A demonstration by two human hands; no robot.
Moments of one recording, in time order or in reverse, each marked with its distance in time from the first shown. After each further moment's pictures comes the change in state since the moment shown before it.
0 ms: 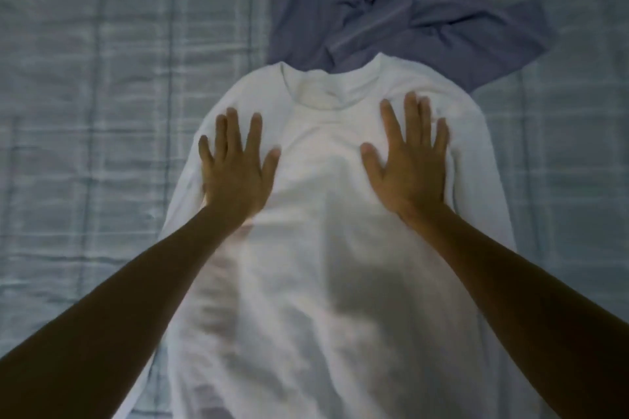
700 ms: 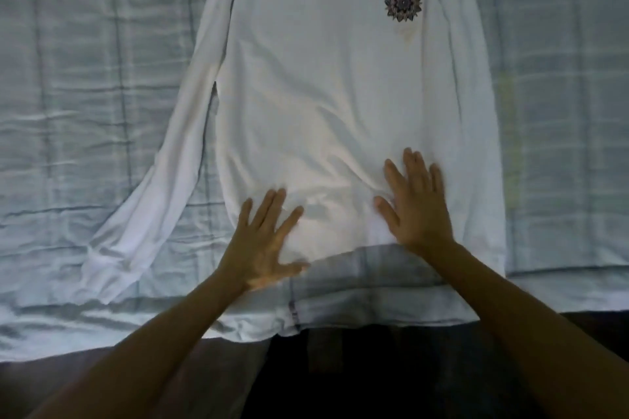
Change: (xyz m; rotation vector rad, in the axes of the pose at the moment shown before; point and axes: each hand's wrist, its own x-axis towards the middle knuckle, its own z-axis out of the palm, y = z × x) left_hand -0.388 -0.060 0.026 -0.106 -0.304 0.579; right_hand -0.372 -0.036 -0.027 -0.066 -0.294 -0.059
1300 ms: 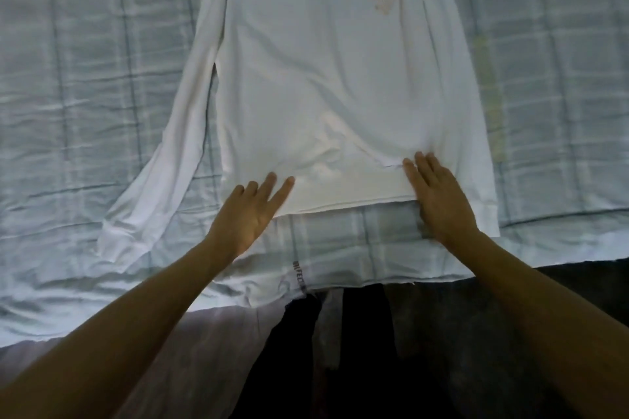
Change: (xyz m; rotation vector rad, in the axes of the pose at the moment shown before) left_hand -0.025 -0.002 -0.030 0.272 0.052 0.089; right_hand -0.077 0.028 0.018 0.011 0.098 -0.041
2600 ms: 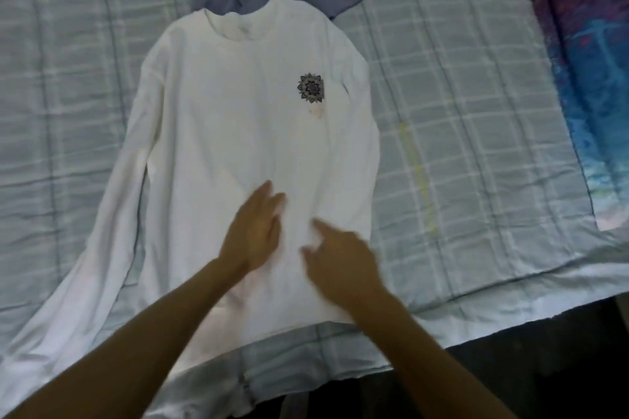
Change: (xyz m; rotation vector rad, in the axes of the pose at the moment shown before) left_hand 0.160 0.017 -0.029 -0.634 0.104 -0.175; right_hand 0.073 -0.080 -0.125 0.490 -0.335 0.459
